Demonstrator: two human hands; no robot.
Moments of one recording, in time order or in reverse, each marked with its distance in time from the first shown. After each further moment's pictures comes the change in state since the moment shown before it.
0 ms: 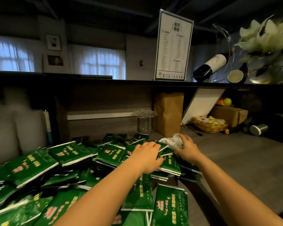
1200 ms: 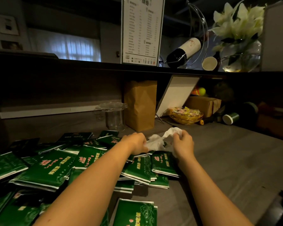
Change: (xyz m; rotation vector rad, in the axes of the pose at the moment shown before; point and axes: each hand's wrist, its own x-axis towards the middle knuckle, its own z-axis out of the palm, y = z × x) left_hand 0.147 0.017 0.028 -0.105 -0.122 -0.018; right_hand 0.039 0.072 0.009 0.699 0.566 0.264
